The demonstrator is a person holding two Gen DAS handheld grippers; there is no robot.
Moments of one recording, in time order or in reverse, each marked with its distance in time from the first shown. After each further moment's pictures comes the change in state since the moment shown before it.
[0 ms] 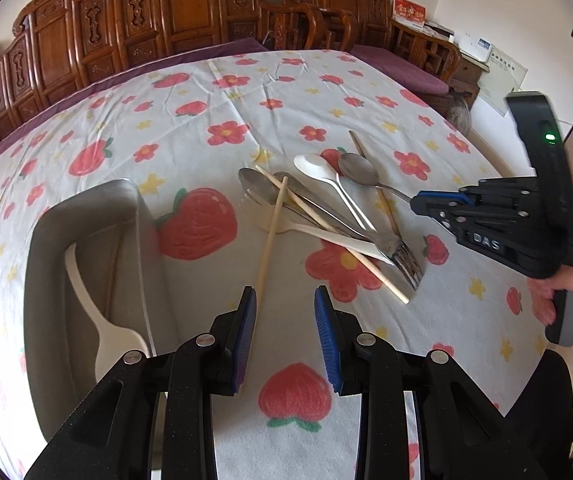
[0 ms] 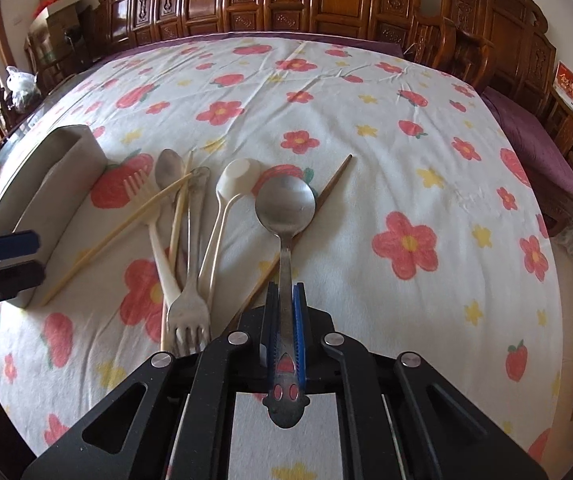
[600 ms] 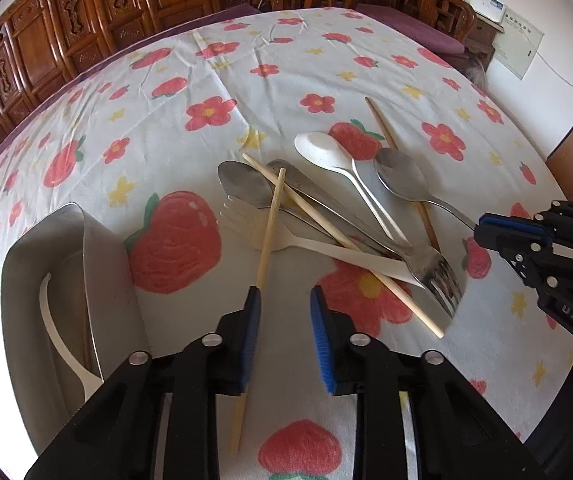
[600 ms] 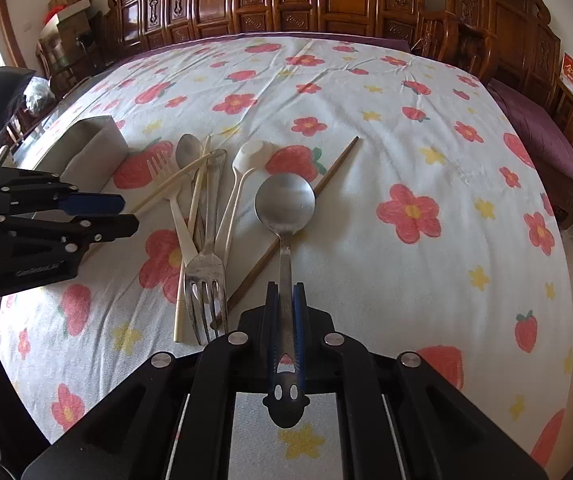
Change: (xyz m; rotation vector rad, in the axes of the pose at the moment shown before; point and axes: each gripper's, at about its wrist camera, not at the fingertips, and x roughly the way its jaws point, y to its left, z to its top) left arm 0.057 -0.009 0.032 0.045 0.142 0.067; right arm -0.013 -0.005 -0.024 0.009 -0.006 0.068
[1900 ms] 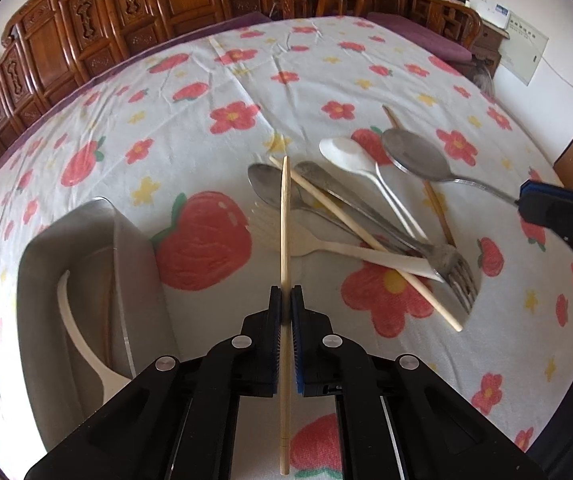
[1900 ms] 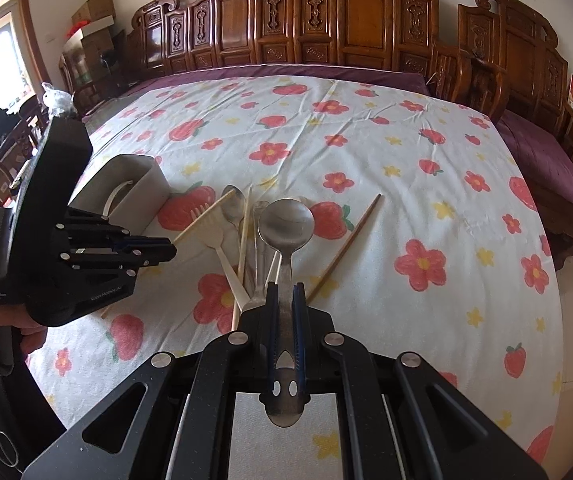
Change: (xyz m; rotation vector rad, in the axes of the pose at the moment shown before) left arm -0.013 0.014 -0.007 -0.006 -0.050 0.031; right arm -0.041 0.022 0.021 -0.035 -0.099 0.054
